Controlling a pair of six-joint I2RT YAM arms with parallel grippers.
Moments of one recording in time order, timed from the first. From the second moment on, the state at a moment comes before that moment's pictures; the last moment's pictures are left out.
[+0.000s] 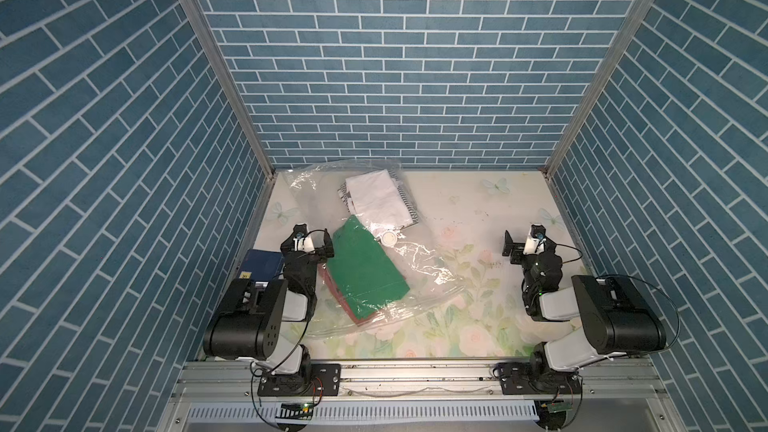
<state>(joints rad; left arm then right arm) -0.04 1.52 0.21 1.19 -0.16 -0.01 0.04 1.53 0.20 1.21 0.07 -0.06</state>
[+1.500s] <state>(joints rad) -0.03 1.35 0.64 0.57 -0.13 -0.13 0.23 1.24 0.38 0.85 -0.02 -0.04</state>
